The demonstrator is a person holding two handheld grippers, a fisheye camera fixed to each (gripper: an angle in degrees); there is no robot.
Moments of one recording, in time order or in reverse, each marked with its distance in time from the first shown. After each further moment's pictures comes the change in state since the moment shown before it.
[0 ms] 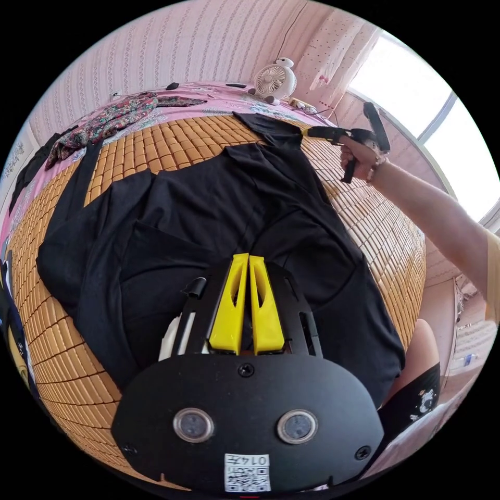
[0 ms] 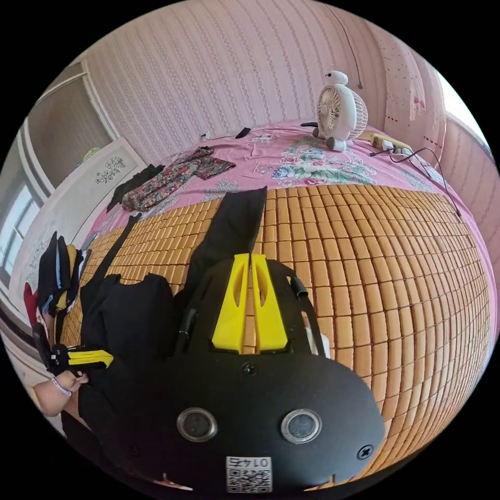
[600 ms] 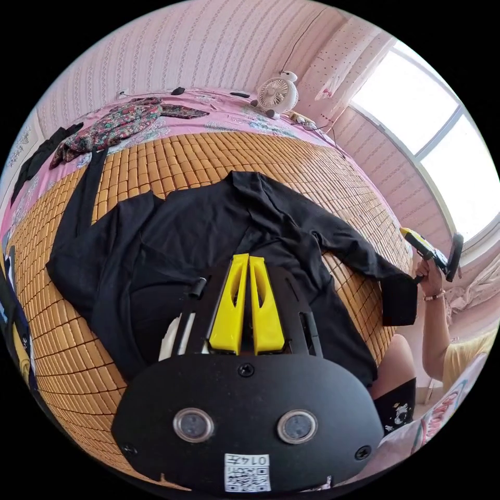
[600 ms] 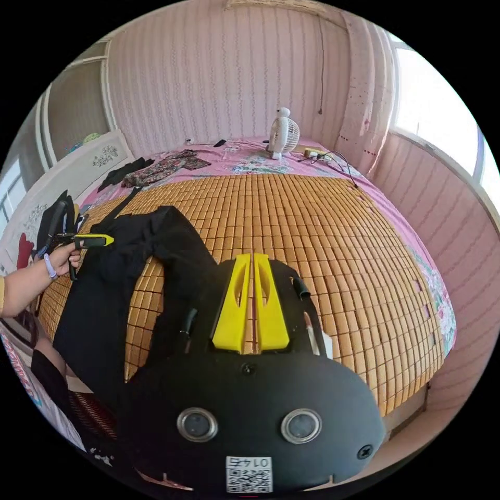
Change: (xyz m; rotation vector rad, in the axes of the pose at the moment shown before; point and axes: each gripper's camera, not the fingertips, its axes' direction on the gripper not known) left arm 0.006 -0.046 0.007 0.026 0.014 -0.026; right arm 0.036 0.205 -0.247 0.048 0.213 0.014
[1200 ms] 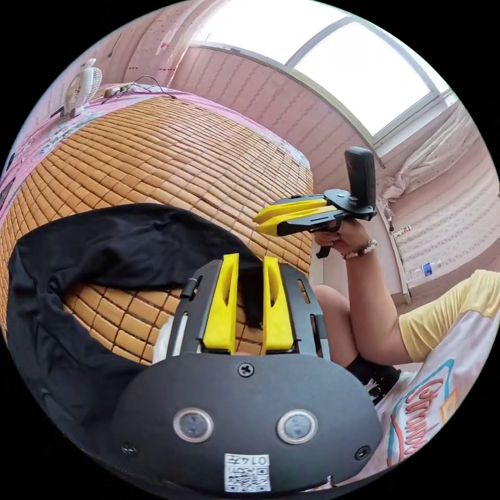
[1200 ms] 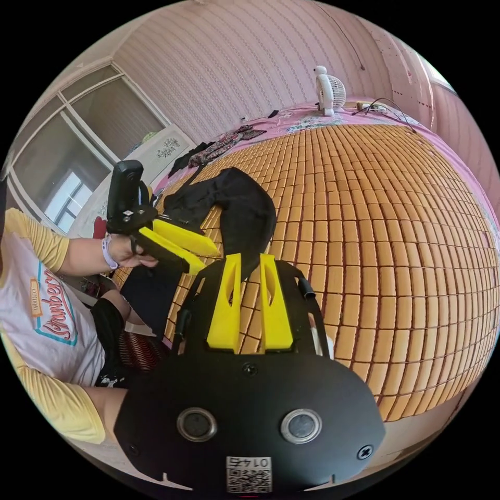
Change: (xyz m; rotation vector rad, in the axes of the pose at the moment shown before) left arm 0.298 -0.007 0.126 -0.253 0.413 0.559; right arm 0.074 0.070 -0.039 -0.167 -0.471 -0.025
